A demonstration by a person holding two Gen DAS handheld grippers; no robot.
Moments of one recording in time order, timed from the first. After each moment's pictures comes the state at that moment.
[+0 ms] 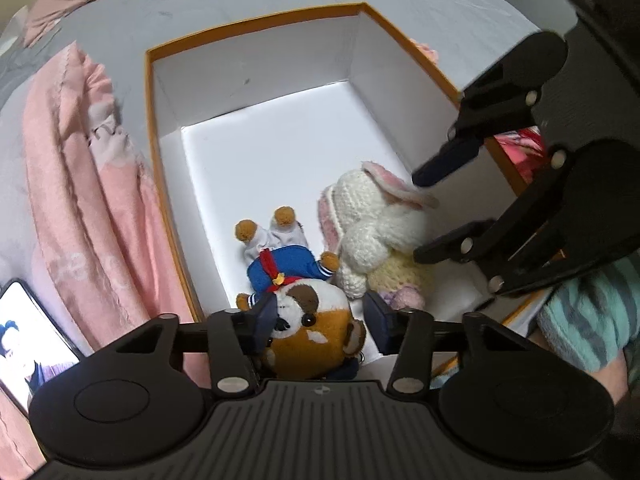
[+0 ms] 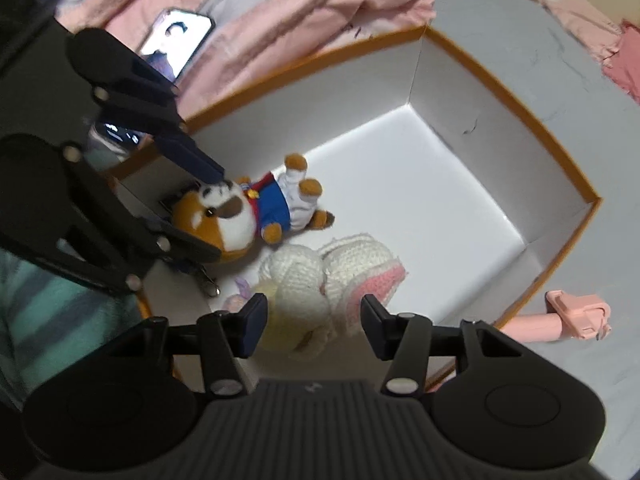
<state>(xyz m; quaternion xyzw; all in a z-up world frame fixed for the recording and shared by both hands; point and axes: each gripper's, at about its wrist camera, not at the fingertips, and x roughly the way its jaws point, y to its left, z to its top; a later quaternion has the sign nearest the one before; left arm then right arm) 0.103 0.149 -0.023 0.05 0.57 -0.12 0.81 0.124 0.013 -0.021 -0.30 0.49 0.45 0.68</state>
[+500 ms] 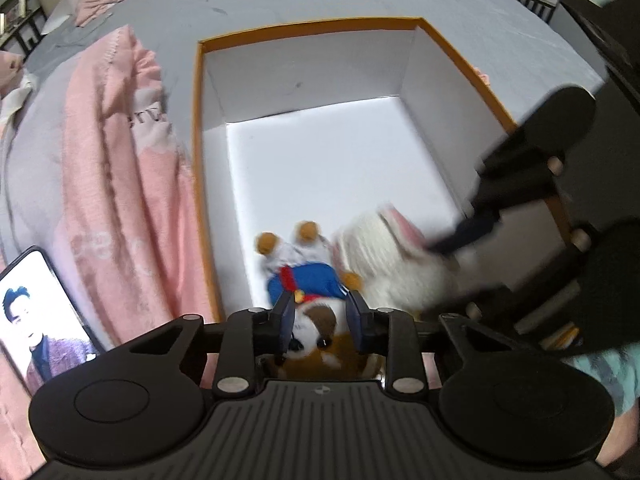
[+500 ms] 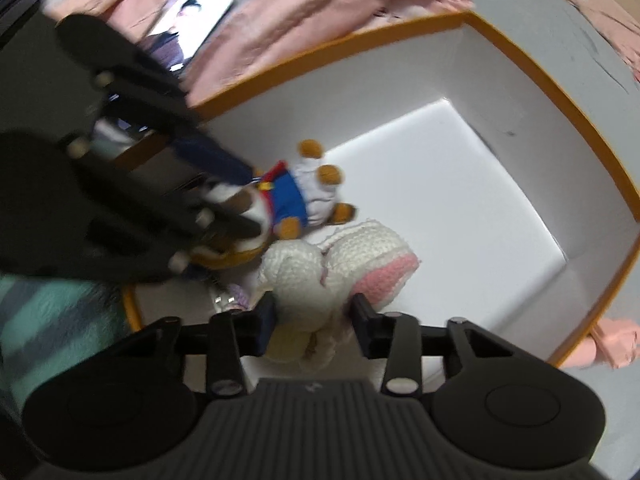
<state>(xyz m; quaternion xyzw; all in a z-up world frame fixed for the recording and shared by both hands) 0.105 0.155 -0.029 0.03 0.55 -0.05 0.83 0.116 0.024 -0.034 -0.29 0.49 0.51 0.65</state>
